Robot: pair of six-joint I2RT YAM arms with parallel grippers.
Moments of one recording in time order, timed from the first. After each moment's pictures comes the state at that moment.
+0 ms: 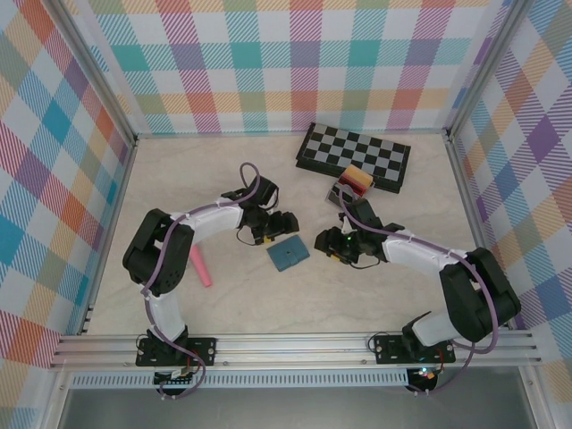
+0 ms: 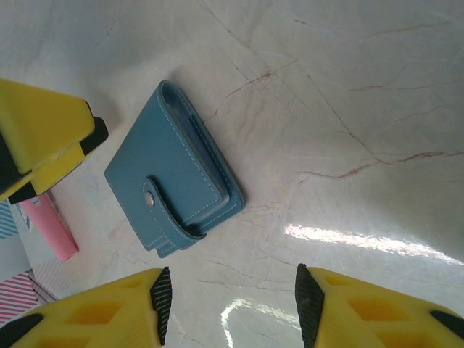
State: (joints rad) left arm -0.56 1.85 1.20 -0.48 0.35 -0.74; right arm 0.52 1.44 0.72 -0.26 -0.41 0.88
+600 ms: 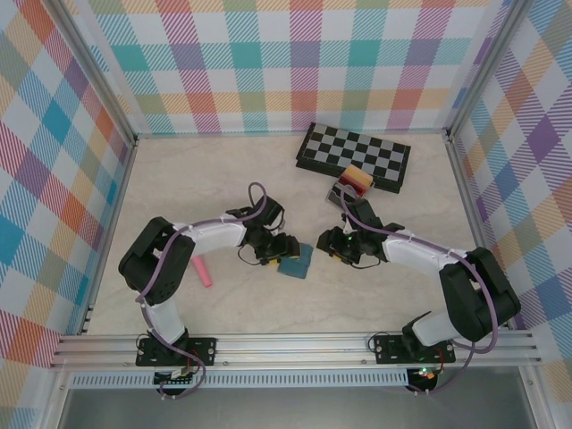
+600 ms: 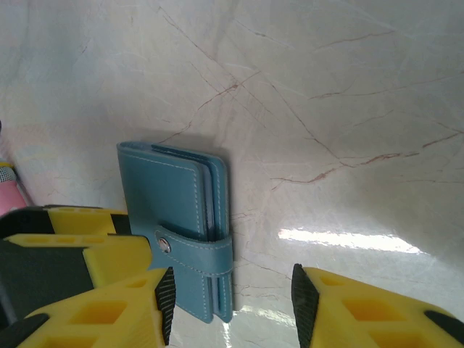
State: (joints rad) left arm -0.67 1.78 1.02 -0.42 0.40 -0.78; right arm 0.52 1.44 0.72 -0.29 -0.37 0.90
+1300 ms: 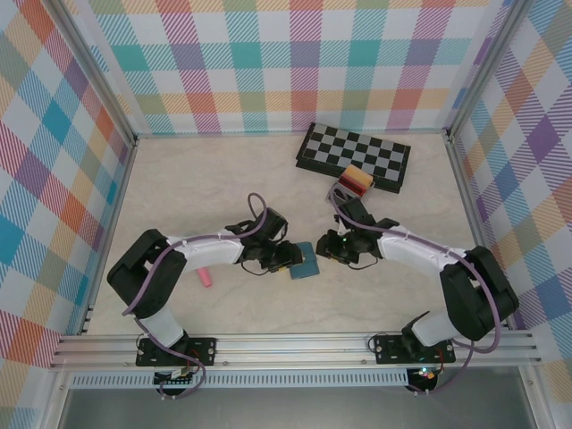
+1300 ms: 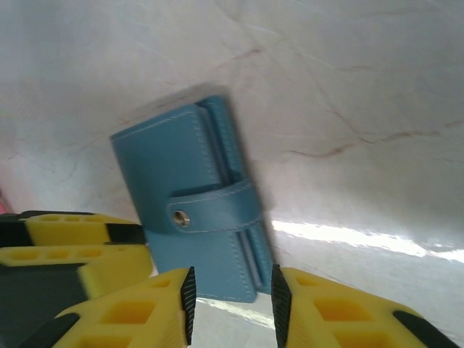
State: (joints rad) left arm -0.75 1.68 0.87 -0.21 0.35 -0.95; right arm 0.61 1.47 0.84 -0.45 -0.30 0.78
